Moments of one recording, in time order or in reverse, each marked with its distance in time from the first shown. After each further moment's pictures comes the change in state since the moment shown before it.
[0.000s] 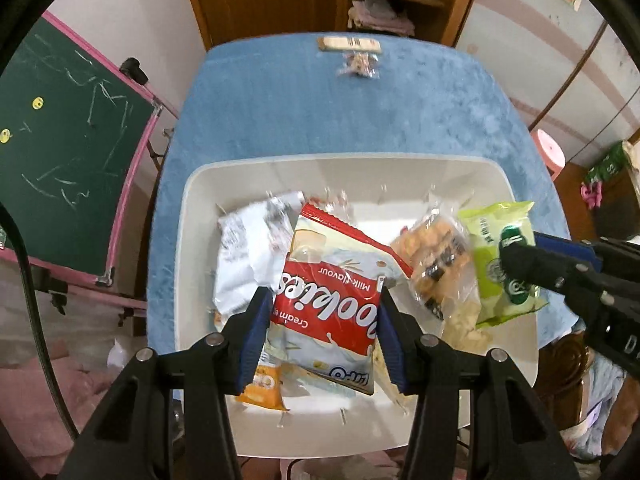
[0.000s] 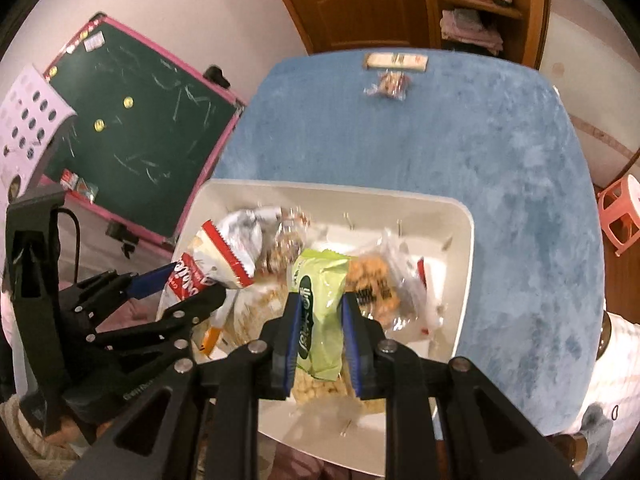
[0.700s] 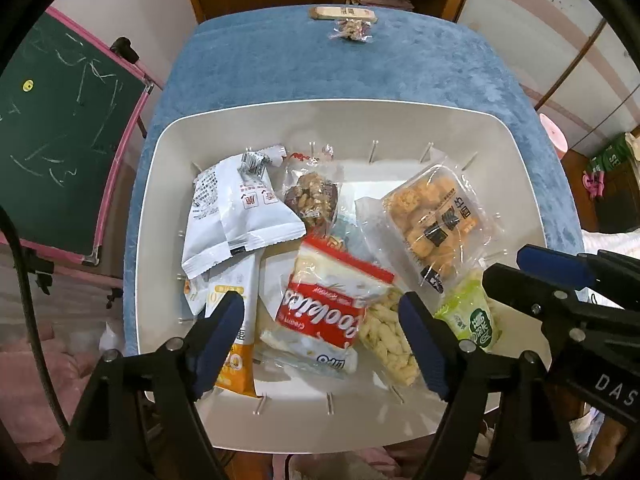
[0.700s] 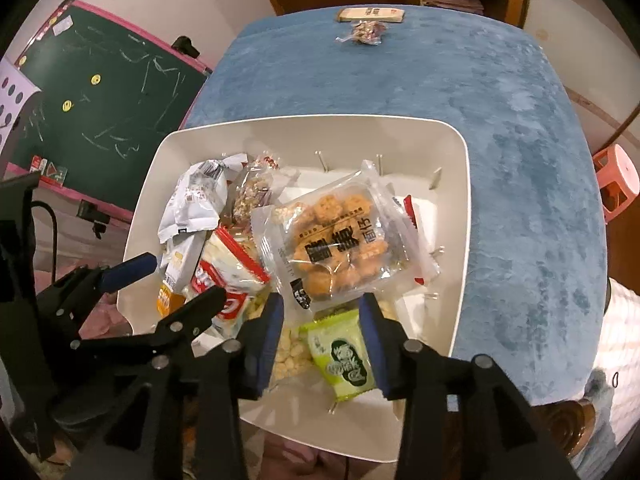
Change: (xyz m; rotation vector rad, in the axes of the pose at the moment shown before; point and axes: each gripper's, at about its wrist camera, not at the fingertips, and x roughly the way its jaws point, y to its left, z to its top) left arm 0.027 -0.011 -0.021 -0.007 0.054 -0.009; right arm 0.024 -0.011 -0.032 0.061 0.084 -0.070
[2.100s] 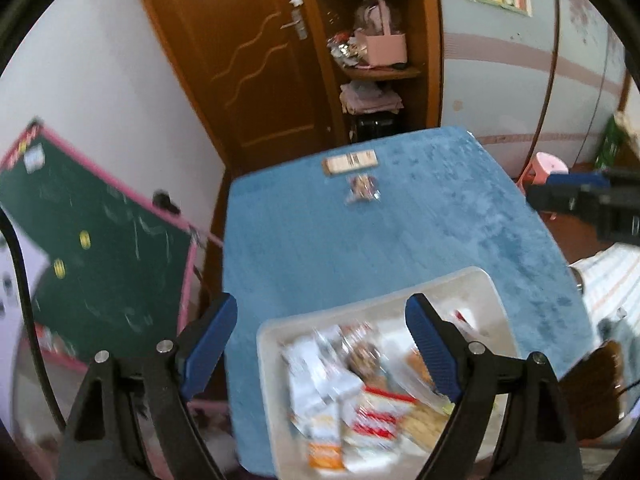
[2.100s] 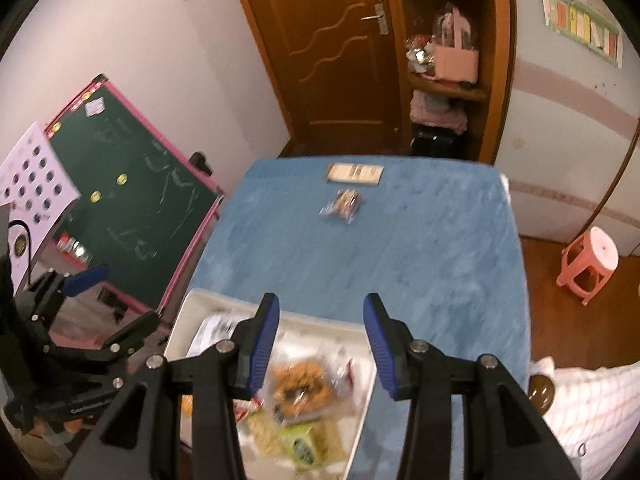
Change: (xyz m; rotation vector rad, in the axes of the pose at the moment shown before) left arm -0.148 -0.009 0.098 0.225 -0.374 0.172; right arm -0.144 -0.025 0.096 -0.061 -0.370 -0.029
